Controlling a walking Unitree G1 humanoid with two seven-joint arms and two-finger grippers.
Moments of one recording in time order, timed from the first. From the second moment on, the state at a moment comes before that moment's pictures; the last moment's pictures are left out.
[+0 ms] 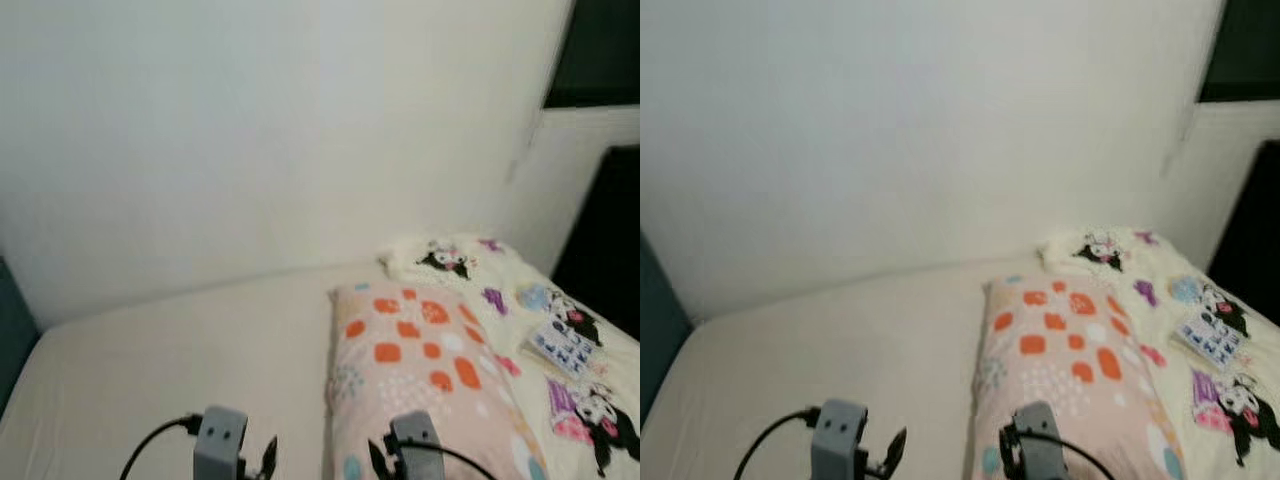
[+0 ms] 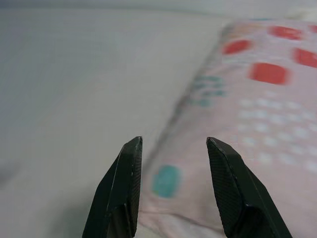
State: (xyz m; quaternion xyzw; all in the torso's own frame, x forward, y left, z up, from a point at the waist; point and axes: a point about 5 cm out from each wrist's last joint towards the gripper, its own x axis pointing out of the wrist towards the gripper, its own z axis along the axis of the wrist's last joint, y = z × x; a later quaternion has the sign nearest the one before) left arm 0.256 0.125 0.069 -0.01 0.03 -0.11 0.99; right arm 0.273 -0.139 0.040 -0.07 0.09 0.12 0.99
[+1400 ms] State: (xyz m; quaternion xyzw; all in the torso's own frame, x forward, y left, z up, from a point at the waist) left arm 0.257 0.129 0.059 0.01 0.07 -0.11 0.99; right arm 0.274 -0.143 0.040 -0.05 0.09 0.10 0.99
